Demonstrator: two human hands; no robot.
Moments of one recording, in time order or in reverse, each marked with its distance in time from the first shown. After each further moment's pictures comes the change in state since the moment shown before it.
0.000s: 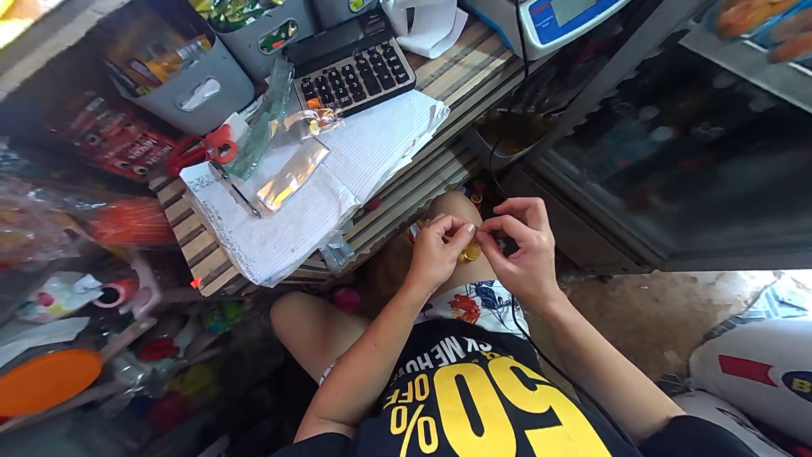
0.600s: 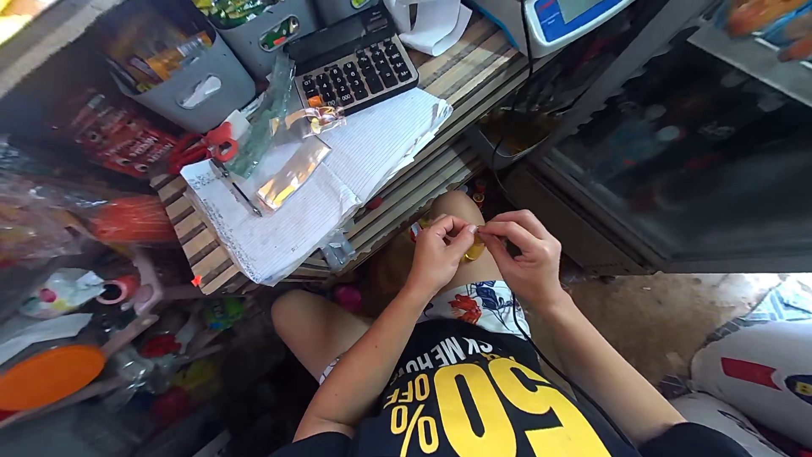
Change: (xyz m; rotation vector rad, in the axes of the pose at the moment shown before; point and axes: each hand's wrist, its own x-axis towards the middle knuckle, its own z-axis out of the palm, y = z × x) left_hand -0.002 0.001 0.001 -0.013 0.023 0.007; right_hand -0.002 0.009 -0.002 0.046 -0.013 -0.168
